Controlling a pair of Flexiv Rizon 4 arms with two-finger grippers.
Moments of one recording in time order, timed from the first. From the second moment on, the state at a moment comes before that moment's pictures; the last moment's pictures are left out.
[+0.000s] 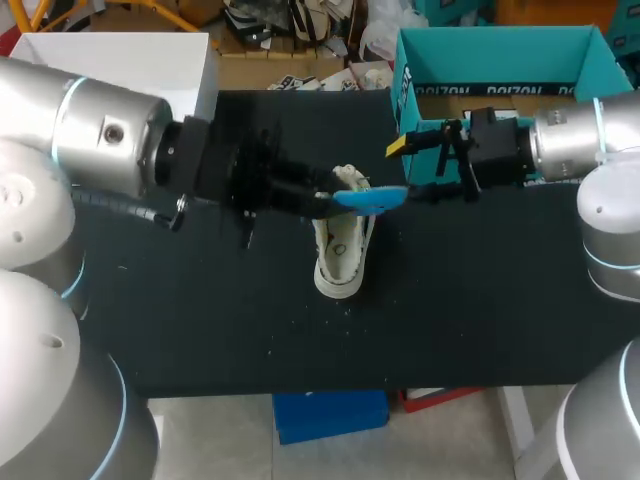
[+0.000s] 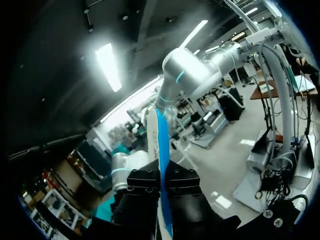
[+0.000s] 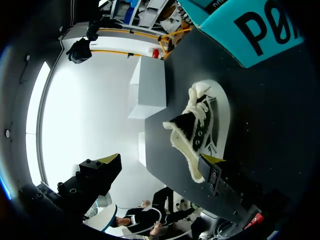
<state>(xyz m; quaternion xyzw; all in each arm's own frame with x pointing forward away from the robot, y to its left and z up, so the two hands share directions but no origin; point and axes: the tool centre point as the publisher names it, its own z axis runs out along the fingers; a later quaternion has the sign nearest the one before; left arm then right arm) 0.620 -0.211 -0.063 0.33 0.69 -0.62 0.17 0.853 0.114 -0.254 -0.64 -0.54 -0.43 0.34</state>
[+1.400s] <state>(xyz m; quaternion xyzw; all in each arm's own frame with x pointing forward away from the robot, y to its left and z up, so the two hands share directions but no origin) 0.574 -0.202 -0.173 0.57 0.54 -0.51 0.35 0.853 0.114 -0.254 -0.64 -0.54 -0.43 0.34</state>
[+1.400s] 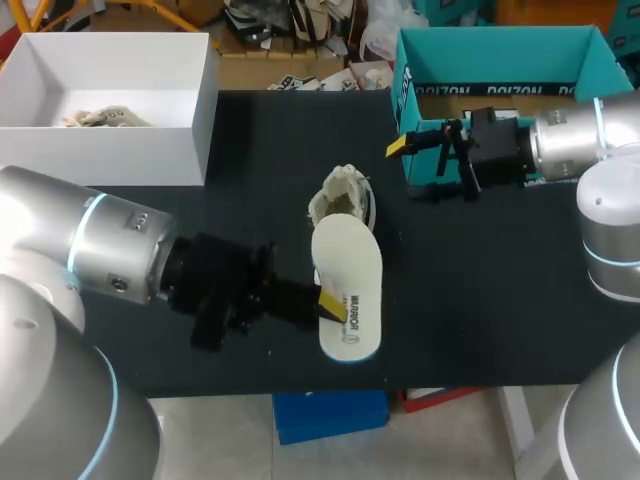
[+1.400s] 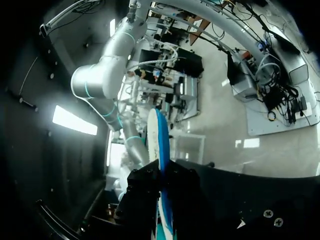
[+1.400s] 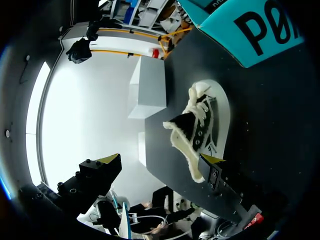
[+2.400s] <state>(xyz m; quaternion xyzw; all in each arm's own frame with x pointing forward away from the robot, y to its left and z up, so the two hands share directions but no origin) 0.673 -0.178 -0.273 0.61 0.45 -0.42 0.48 0.854 0.114 -0.254 -0.64 -0.54 -0.43 0.34</state>
